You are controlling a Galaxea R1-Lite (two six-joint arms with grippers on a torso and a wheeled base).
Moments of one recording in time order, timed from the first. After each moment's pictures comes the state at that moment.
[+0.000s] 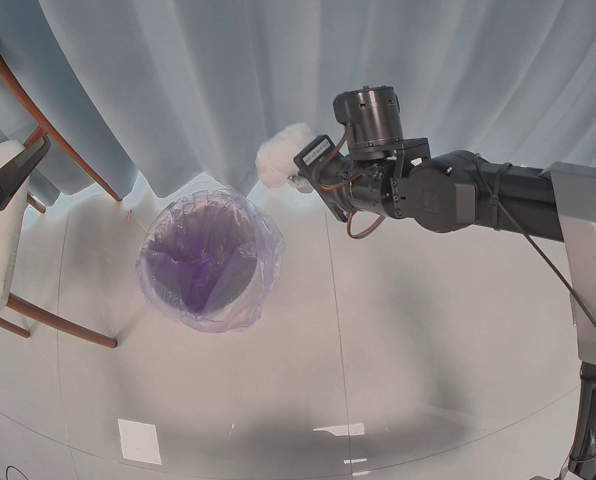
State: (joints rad) left arm -0.02 1.03 -0.56 -1.05 -0.89 -0.84; right arm 0.70 2.24 -2.00 0.09 -0.19 1.09
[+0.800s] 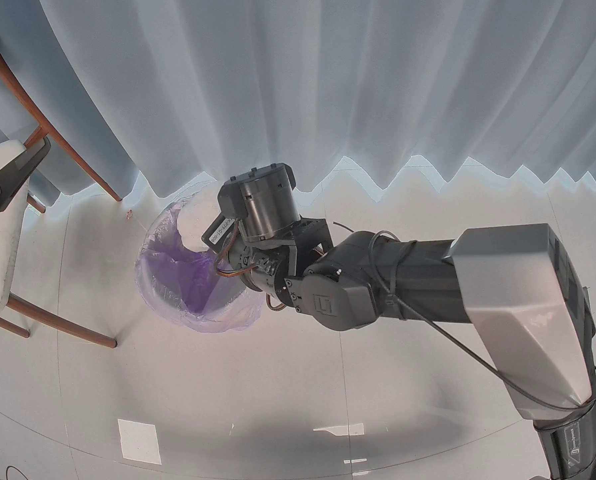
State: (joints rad) left arm -0.02 1.03 -0.56 -1.05 -0.89 -0.84; right arm 0.92 2.40 -2.00 -0.04 -0.28 1.08
